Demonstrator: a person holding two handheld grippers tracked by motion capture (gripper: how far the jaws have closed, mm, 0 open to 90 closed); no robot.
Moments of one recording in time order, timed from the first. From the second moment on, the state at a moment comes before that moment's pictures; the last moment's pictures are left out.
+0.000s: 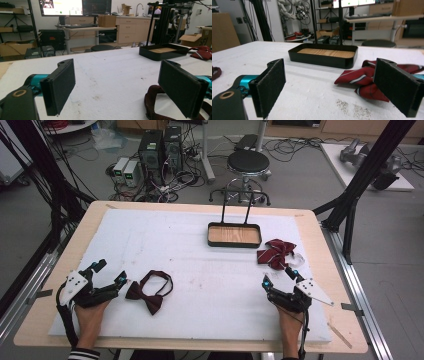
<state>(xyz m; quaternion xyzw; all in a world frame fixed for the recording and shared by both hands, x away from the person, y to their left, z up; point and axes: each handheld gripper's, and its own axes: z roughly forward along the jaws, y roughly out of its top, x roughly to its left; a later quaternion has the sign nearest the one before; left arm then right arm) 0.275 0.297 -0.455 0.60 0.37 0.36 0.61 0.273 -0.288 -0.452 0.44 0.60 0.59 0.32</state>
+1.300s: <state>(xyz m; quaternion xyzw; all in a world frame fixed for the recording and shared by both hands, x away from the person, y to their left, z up) 0.275 0.297 -0.455 0.60 0.37 0.36 0.61 0.357 -0.330 -0.396 0.56 0.68 0.43 0.22</state>
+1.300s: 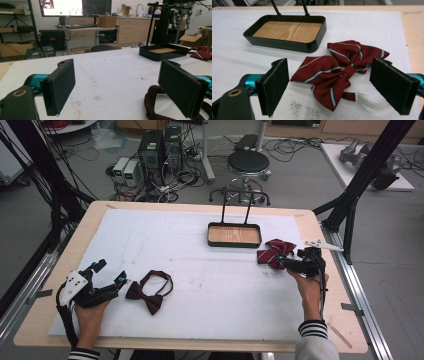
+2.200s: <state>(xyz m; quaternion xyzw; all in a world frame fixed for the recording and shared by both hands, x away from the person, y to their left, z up) 0.275 0.297 -0.455 0.60 0.37 0.36 0.61 0.402 -0.330 -0.410 0.61 0.71 0.33 0.15</state>
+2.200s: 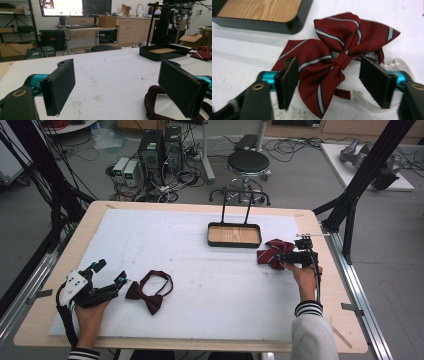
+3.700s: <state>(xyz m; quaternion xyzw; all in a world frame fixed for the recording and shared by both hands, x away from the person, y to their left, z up) 0.274 0.297 -0.455 0.60 0.37 0.36 0.62 0.412 -0.328 -0.425 0.62 0.72 0.30 0.12</state>
